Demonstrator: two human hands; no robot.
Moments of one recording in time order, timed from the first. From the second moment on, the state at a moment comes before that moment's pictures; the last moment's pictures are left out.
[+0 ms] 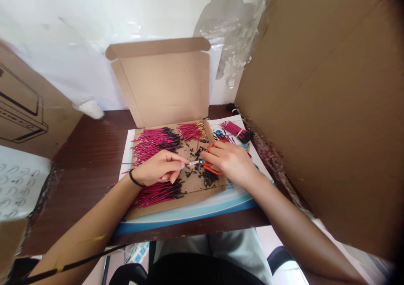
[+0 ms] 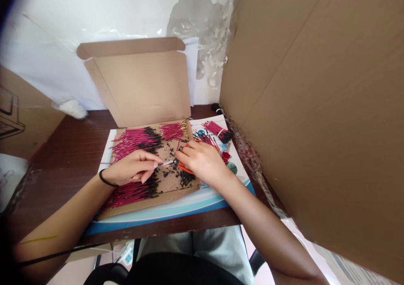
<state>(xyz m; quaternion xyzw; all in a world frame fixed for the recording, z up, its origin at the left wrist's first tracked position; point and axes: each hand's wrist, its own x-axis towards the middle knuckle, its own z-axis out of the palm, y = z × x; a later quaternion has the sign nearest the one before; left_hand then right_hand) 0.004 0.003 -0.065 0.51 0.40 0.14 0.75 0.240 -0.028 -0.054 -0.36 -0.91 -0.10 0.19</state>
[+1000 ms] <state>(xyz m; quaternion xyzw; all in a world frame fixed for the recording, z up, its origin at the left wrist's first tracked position) 0.003 0.003 -0.064 0.57 0.41 0.12 0.70 0.239 -0.031 -0.057 -0.36 -0.90 -0.15 0.18</state>
